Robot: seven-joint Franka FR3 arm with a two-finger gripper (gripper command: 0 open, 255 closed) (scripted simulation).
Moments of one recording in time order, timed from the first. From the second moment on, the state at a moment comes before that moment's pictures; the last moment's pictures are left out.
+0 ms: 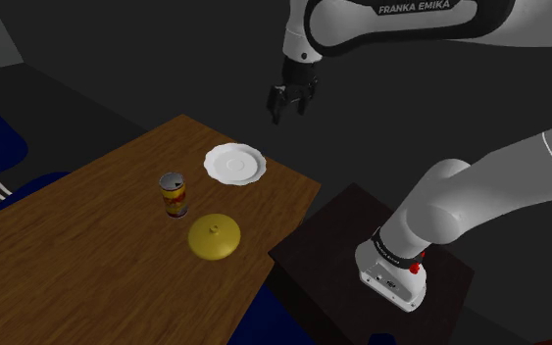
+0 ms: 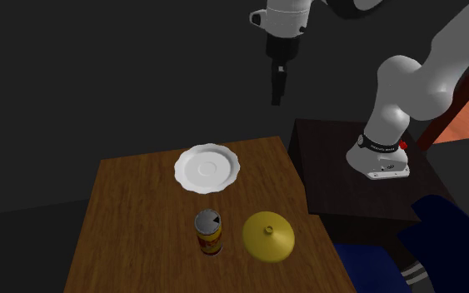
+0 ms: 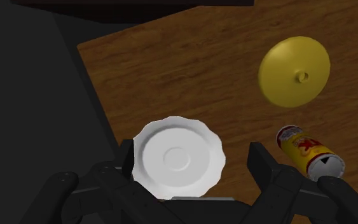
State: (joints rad) arm 0.08 -0.45 0.16 -2.34 0.05 1.88 0.24
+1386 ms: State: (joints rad) arm 0.21 0.26 0.34 -1.95 -0.11 2.18 0.56
